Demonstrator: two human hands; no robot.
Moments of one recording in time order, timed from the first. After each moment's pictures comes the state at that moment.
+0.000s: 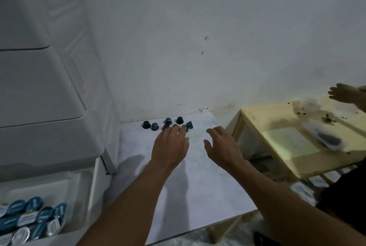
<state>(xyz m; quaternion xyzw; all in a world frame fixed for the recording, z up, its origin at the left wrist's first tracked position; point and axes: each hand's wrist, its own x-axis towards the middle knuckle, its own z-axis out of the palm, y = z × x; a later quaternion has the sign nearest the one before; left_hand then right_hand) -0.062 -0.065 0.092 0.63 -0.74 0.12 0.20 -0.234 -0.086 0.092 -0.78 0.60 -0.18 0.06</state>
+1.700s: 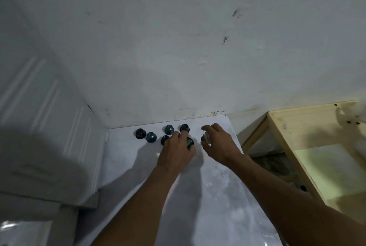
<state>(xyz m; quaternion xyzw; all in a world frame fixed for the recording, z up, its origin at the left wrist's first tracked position) -0.061 -0.236 0.022 0.72 -0.65 -0.16 0.18 -0.208 -0.289 0.025 -0.80 0.55 -0.08 0.22</state>
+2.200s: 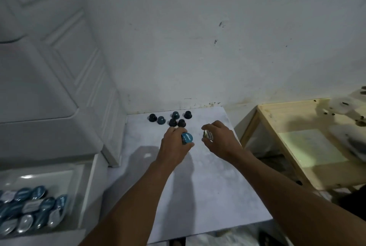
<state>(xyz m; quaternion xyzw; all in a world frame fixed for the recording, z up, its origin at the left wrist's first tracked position) -0.068 -0.099 0.071 0.73 -0.58 -0.23 0.29 -0.229 -0.149 0.080 -0.82 0.52 -0.13 0.18</state>
